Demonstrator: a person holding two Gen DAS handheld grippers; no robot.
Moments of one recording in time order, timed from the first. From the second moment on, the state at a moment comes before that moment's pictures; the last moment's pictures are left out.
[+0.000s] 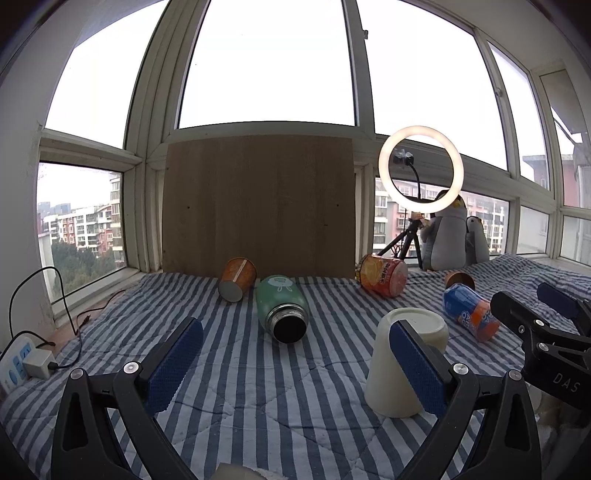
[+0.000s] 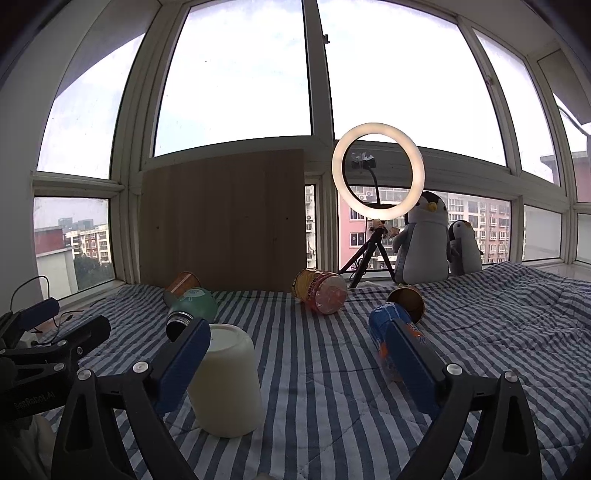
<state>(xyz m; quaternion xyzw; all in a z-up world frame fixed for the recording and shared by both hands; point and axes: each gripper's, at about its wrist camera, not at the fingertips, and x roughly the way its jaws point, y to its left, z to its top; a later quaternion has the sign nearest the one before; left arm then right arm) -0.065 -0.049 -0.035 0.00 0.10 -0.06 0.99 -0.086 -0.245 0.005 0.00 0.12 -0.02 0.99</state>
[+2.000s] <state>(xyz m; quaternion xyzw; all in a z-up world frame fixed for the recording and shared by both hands) -0.063 -0.049 -0.037 0.00 0.10 -0.06 0.99 -0.086 -0.246 0.006 0.00 0.12 -0.03 0.99</state>
